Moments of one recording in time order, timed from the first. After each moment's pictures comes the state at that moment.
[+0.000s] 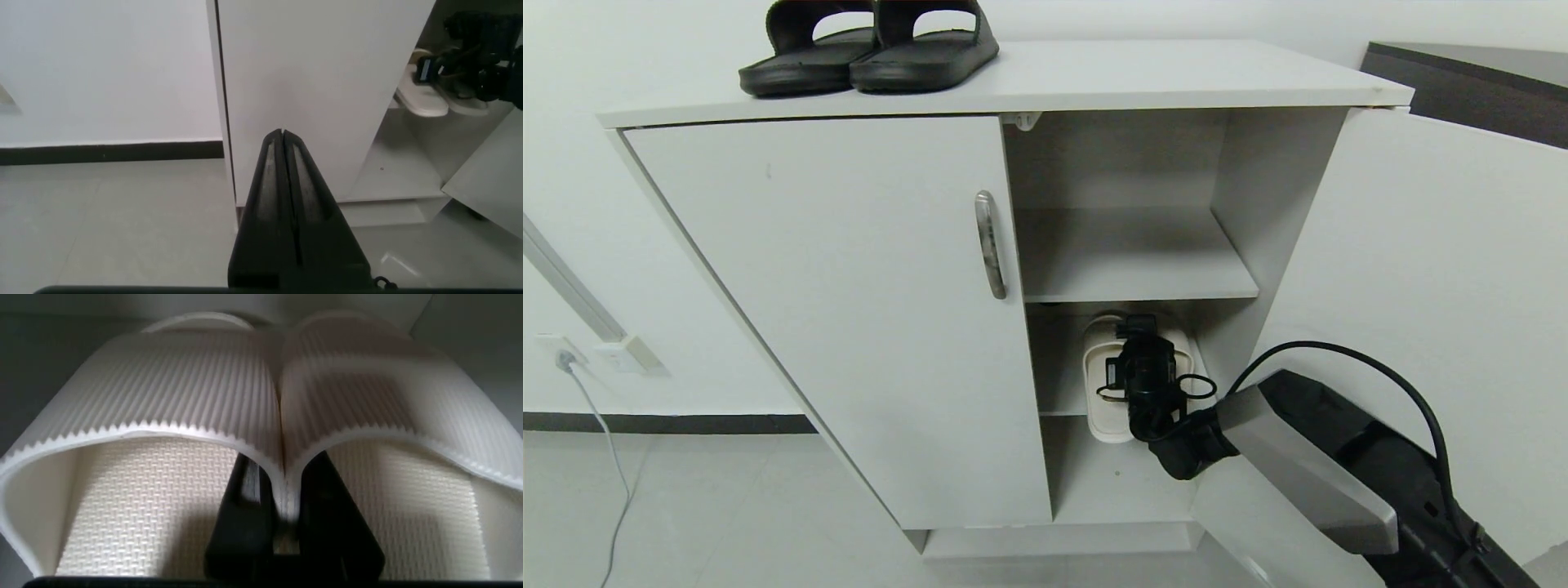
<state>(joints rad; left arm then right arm) 0.00 0.00 0.00 0.00 0.00 0.00 0.60 2.73 -1.81 -0.83 -0.62 0.05</state>
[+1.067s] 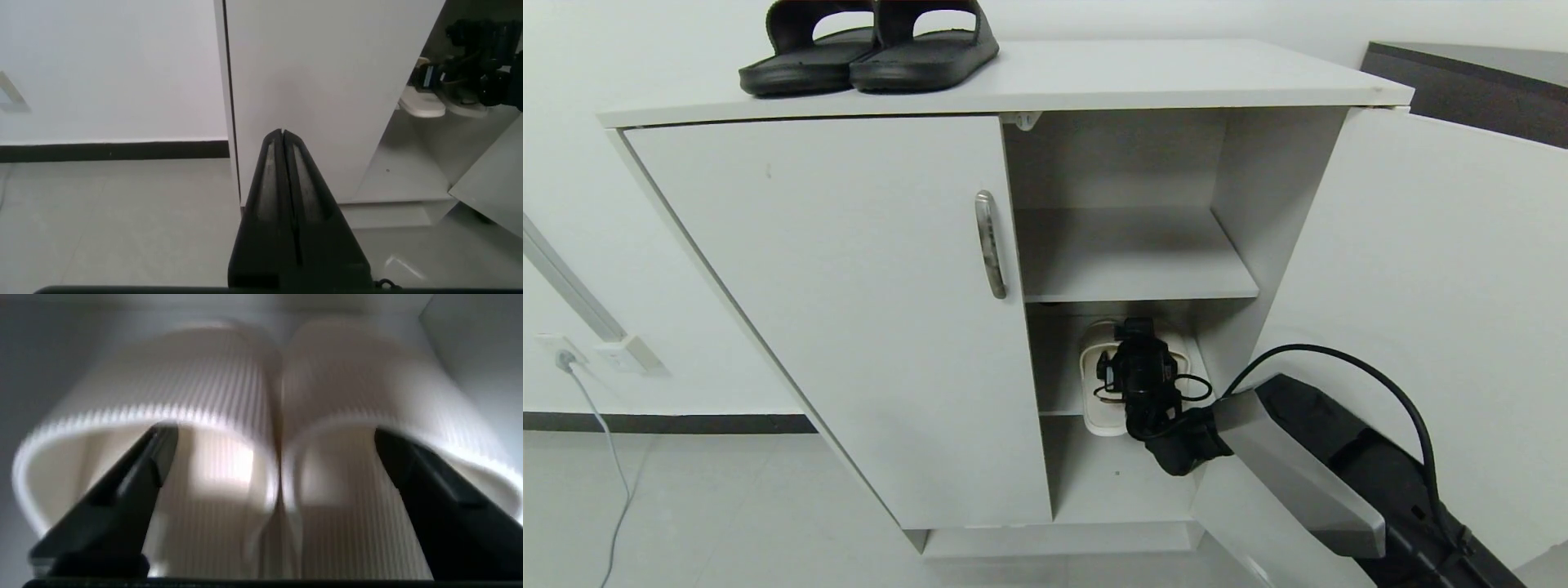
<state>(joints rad) 0.00 0.00 0.00 0.00 0.03 0.00 0.60 2.76 -1.87 -0.74 -0.62 0.09</state>
